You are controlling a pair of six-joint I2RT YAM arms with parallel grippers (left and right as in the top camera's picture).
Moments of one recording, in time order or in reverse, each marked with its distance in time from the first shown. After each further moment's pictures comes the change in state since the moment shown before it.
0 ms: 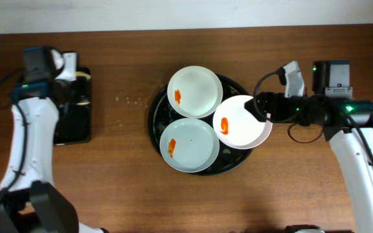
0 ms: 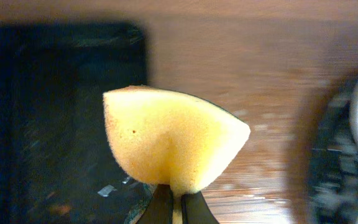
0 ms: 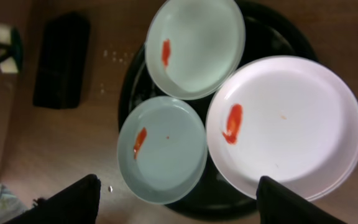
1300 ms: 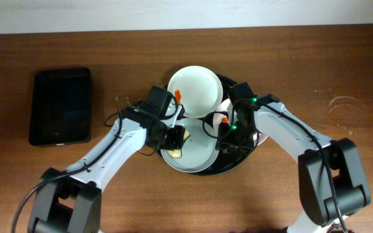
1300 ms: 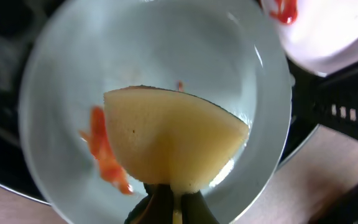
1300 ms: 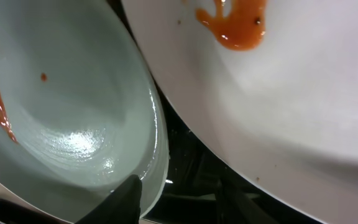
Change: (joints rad) left arm -0.617 0.019 -0.314 0.018 0.208 -0.358; right arm 0.329 0.466 -0.124 0.045 0.213 0.332
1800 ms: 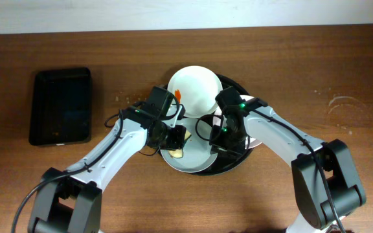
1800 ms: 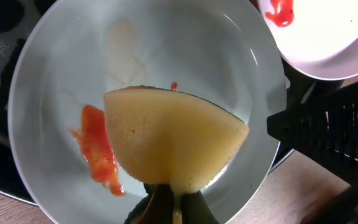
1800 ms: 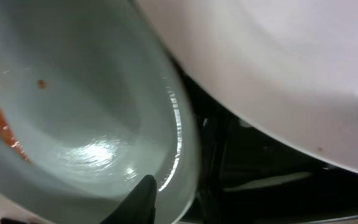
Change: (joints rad) left arm -0.005 0.001 -0.001 0.011 0.005 -0.029; right arm 0.089 0.000 -0.013 0.019 0.024 0.265
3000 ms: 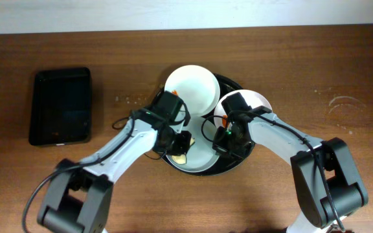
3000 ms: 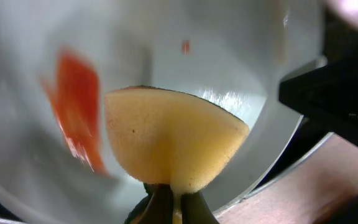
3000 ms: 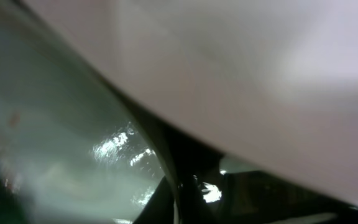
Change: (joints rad) left arm -0.061 0.068 0.000 -0.008 -0.035 -0.046; right arm -0.043 0.000 -0.115 0.178 0.001 0.077
